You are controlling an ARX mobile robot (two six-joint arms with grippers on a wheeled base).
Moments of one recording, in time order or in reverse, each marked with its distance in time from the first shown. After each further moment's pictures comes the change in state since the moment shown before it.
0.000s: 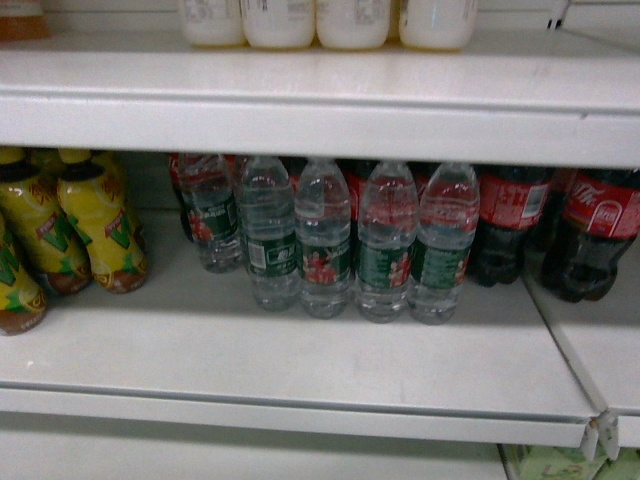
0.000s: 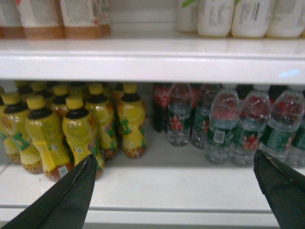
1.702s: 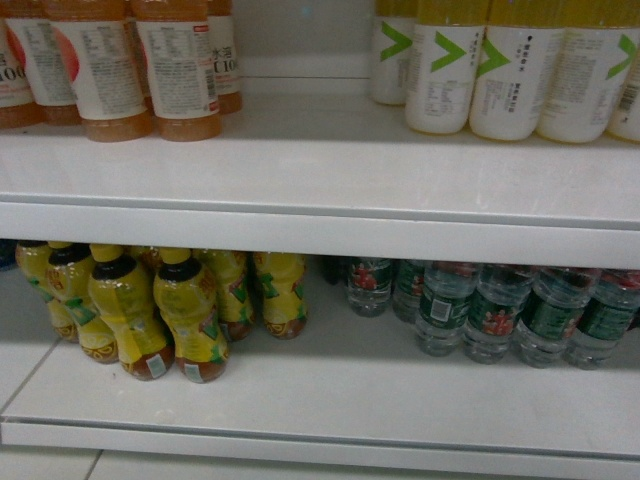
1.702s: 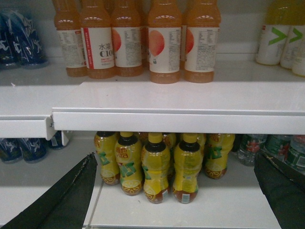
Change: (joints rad) left arm 0.000 0.000 0.000 -0.001 0.000 0.000; right arm 0.000 0.000 0.006 0.001 0.002 0.000
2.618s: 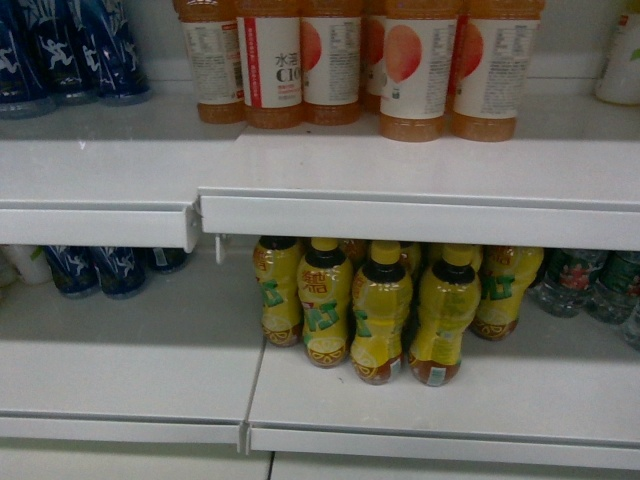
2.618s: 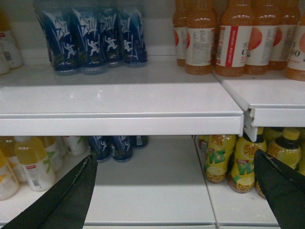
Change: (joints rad) left arm 0.000 0.000 0.000 0.001 0.000 0.000; right arm -0.001 0.000 0.000 -0.001 0.000 0.000
